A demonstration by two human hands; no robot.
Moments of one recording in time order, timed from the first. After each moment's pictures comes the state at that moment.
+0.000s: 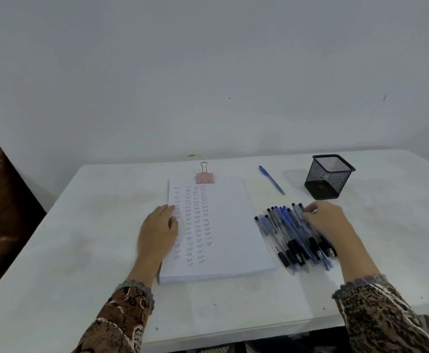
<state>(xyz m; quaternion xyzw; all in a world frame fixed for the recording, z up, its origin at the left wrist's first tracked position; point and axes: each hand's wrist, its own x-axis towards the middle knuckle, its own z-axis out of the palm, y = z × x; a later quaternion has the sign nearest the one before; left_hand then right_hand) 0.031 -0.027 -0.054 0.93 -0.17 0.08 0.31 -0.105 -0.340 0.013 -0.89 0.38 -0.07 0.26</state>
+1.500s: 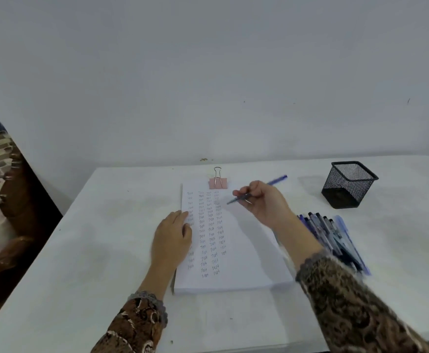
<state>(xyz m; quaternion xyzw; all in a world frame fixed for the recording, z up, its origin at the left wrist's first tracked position) 0.032 -0.027 -0.054 0.93 -0.17 0.08 0.32 -0.004 -0.240 0.025 -0.44 0.17 -0.06 0.88</state>
